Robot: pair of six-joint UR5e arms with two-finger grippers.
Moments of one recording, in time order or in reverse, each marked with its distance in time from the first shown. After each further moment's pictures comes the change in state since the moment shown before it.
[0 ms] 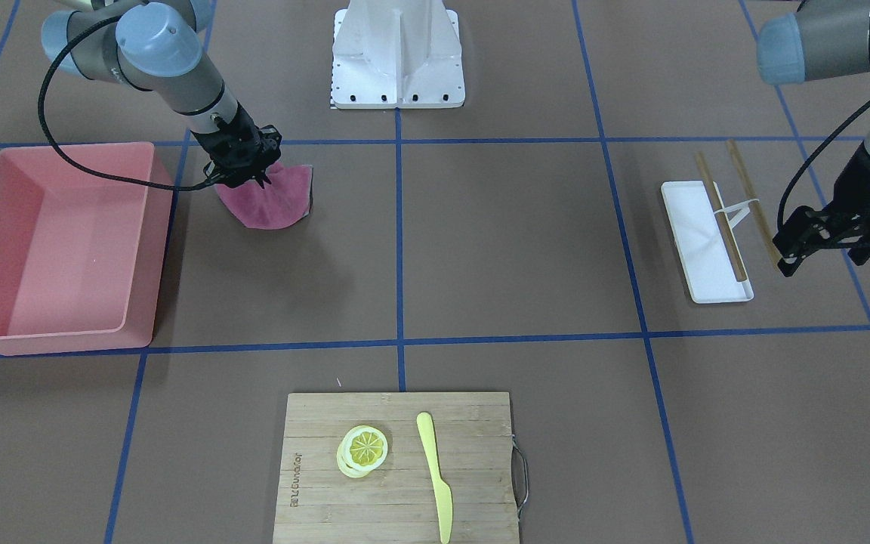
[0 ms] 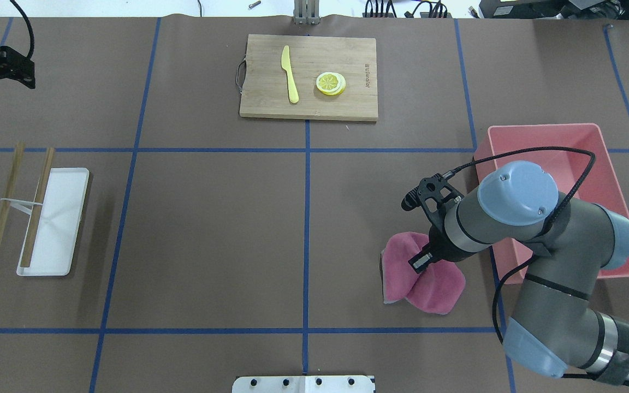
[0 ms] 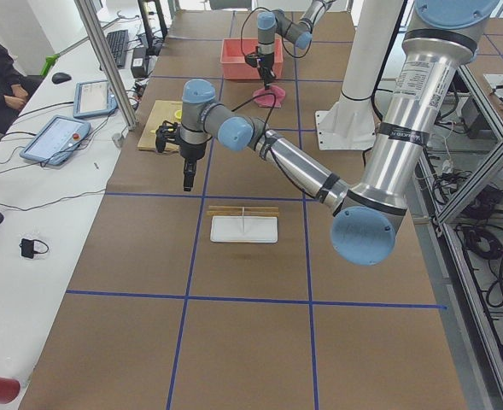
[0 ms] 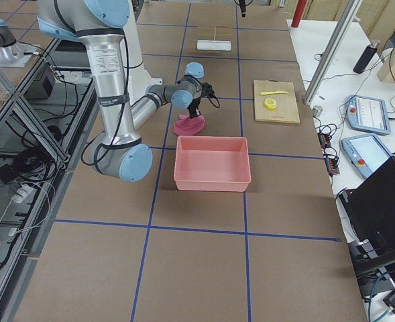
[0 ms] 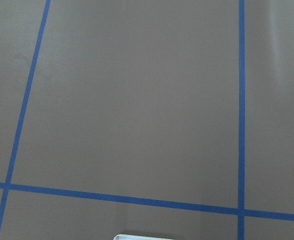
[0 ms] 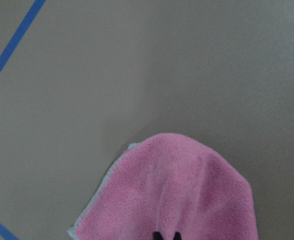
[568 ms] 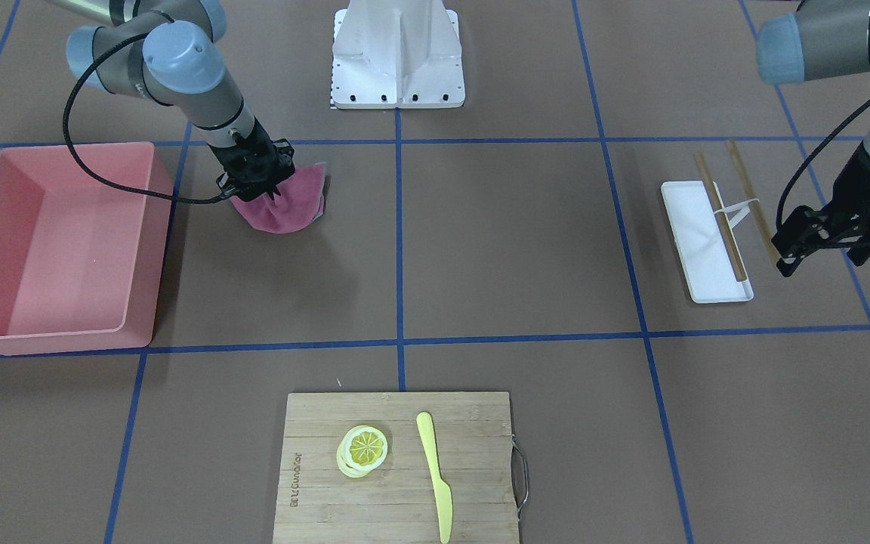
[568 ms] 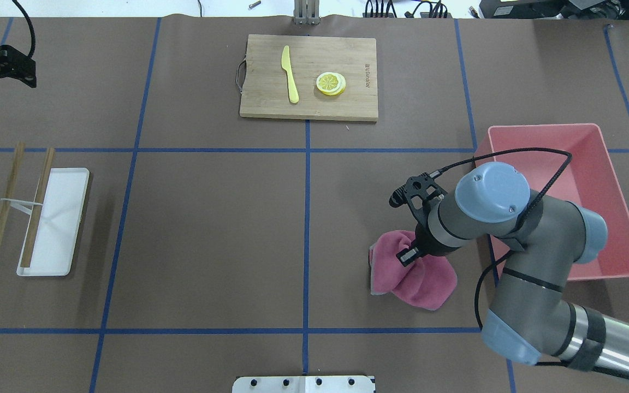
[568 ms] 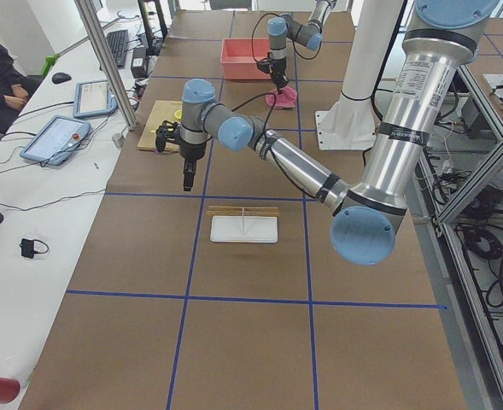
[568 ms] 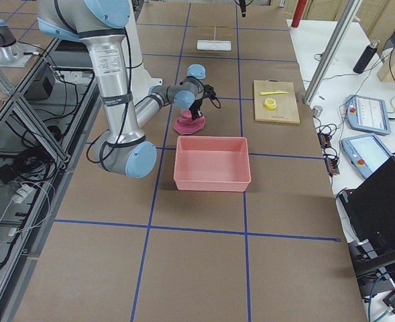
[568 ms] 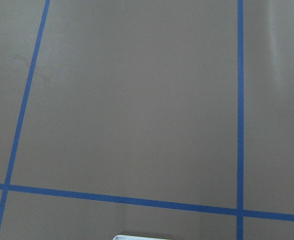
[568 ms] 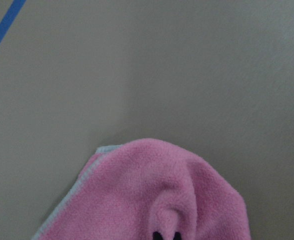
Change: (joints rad) left arm 0.000 -0.007 0.001 0.001 -0.001 0.000; right arm 0.051 0.104 -0.138 -0.001 -0.022 -0.001
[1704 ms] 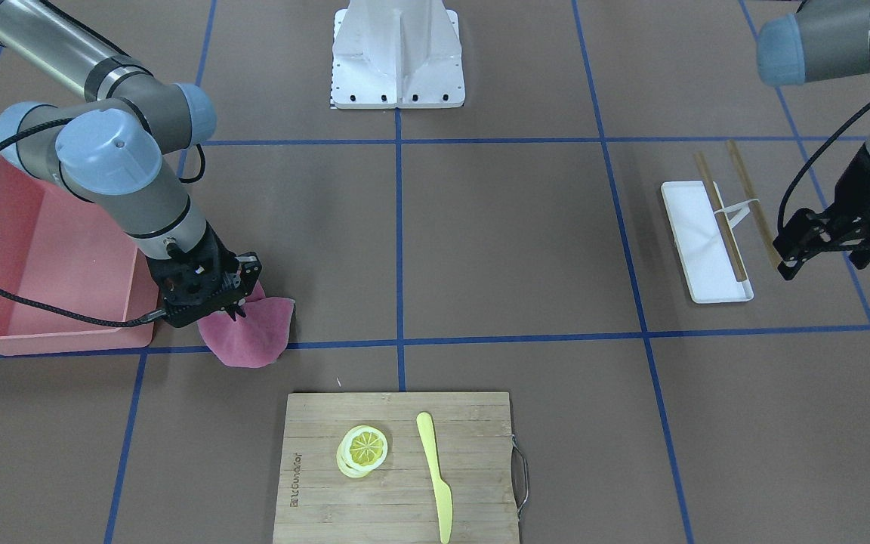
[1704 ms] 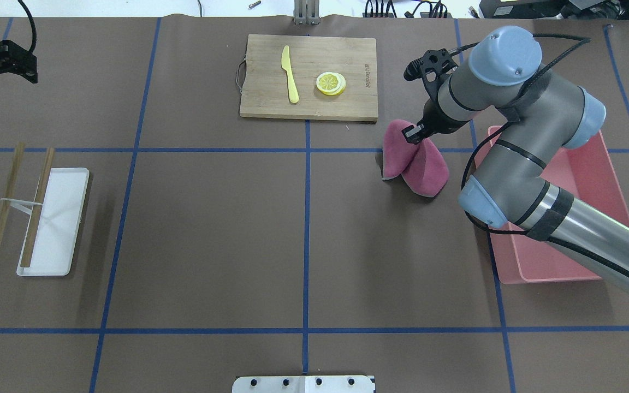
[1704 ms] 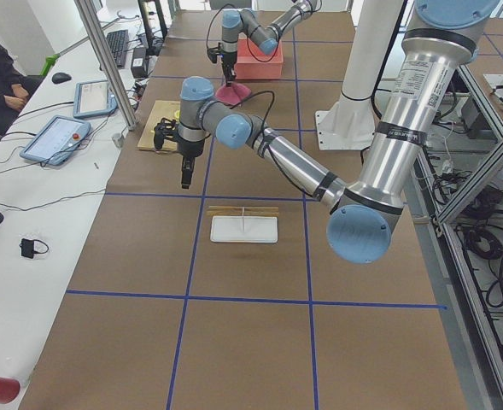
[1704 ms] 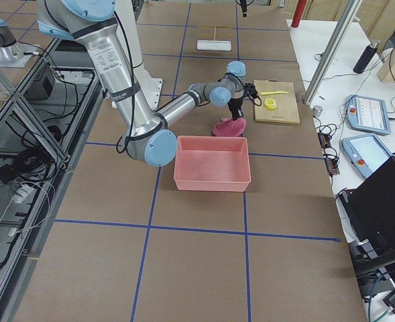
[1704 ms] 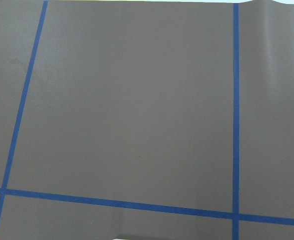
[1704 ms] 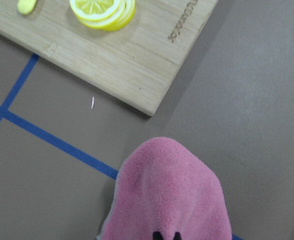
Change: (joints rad) left arm -0.007 -0.012 0.006 0.001 0.000 0.000; right arm 0.292 0.199 -0.237 0.100 0.030 -0.080
